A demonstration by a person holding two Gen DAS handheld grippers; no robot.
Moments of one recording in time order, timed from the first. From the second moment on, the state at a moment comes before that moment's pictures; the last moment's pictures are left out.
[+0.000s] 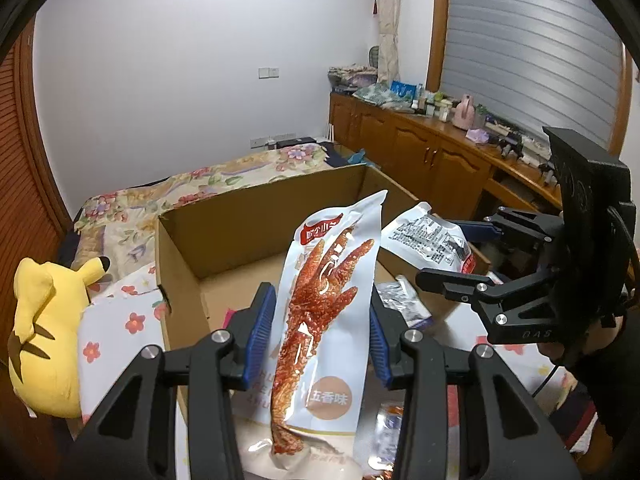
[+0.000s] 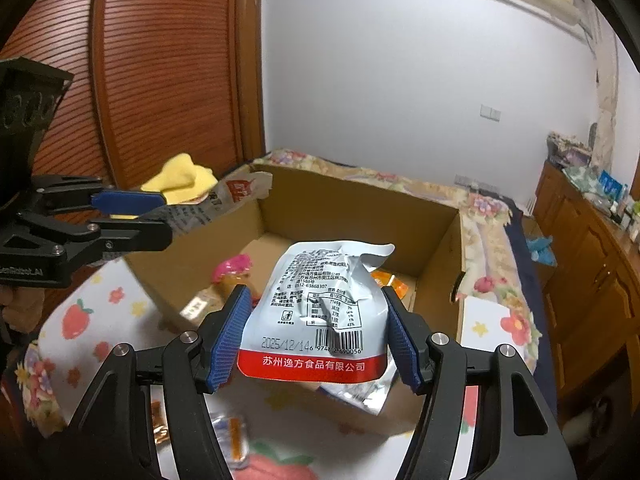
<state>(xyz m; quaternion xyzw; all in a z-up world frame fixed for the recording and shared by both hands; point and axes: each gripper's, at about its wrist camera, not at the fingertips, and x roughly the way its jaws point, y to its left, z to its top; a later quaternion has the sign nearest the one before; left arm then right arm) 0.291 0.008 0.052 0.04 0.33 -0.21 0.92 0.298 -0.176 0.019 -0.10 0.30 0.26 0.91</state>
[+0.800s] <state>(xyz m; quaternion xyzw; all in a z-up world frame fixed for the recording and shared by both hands) 0.332 -0.010 0.020 0.07 0.36 -0.17 0.91 0.316 -0.183 0.003 -0.06 0.32 0.27 0.91</state>
